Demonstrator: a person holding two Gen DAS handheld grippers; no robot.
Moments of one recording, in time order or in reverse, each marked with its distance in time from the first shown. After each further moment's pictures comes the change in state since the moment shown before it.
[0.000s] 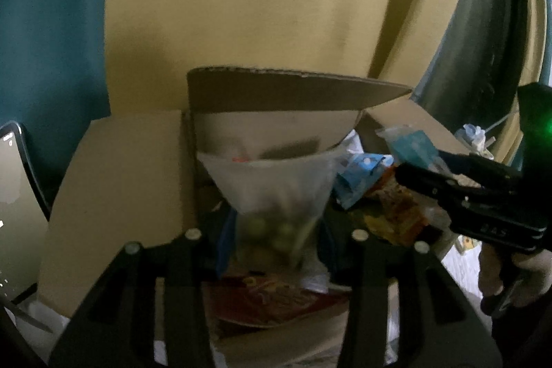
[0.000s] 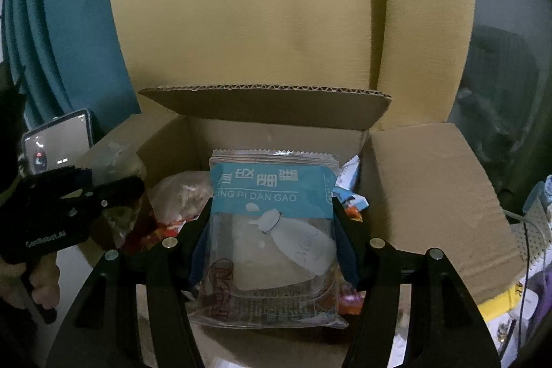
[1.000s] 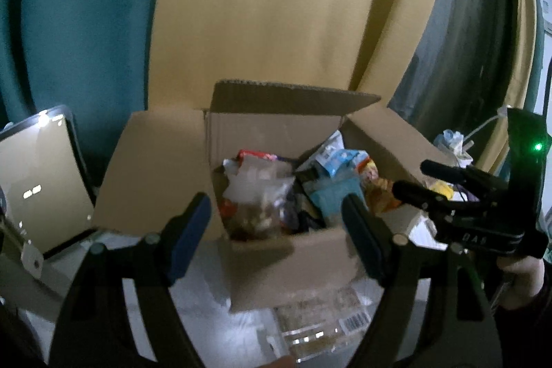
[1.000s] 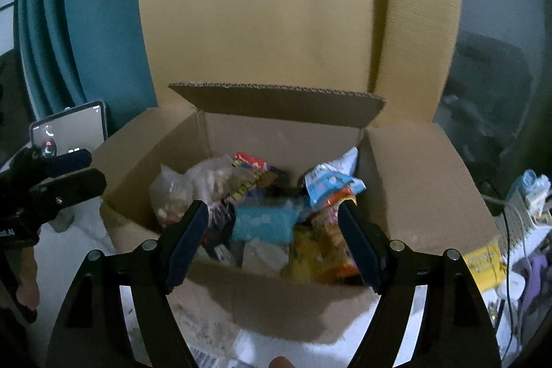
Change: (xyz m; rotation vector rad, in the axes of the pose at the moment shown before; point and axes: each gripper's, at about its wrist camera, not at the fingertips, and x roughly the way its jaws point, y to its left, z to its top) left arm -0.085 -0.006 -0.031 -0.016 -0.053 0.005; right arm -0.054 0.026 -0.024 -0.025 -0.010 -0.045
